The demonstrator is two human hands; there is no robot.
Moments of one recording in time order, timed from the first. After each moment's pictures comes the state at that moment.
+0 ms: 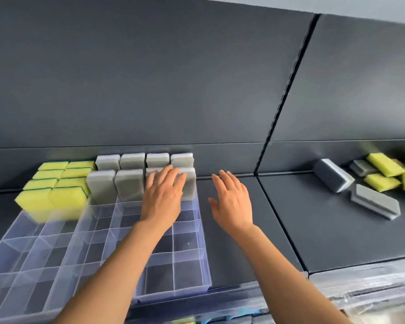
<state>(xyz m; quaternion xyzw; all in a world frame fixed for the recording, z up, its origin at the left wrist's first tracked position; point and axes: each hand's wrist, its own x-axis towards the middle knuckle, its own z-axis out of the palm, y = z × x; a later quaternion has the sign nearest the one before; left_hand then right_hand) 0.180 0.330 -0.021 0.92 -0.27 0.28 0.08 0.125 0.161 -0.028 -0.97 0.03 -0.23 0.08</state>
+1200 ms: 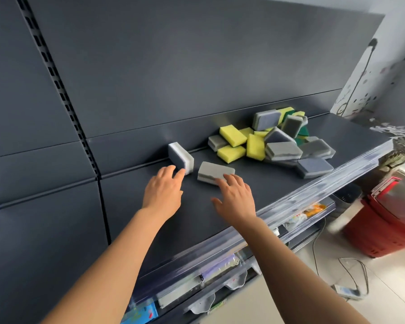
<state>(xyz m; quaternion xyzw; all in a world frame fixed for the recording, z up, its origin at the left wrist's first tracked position) 0.059 -0.078 -0.020 0.90 -0.41 0.10 0.10 -0.058 -0.221 -0.029 -0.96 0.23 -0.12 0.05</state>
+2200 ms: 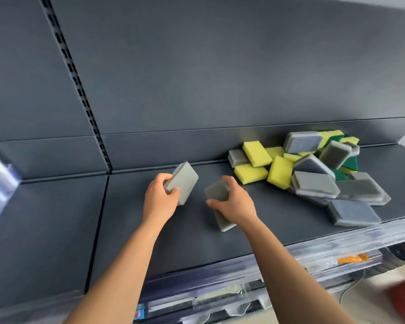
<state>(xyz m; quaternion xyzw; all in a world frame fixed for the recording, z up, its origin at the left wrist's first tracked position) 0.072 -0.120 -0.029 0.86 -0.04 -0.01 0.51 0.001 -0.288 -0.018 -0.91 0.23 -0.04 0.33</state>
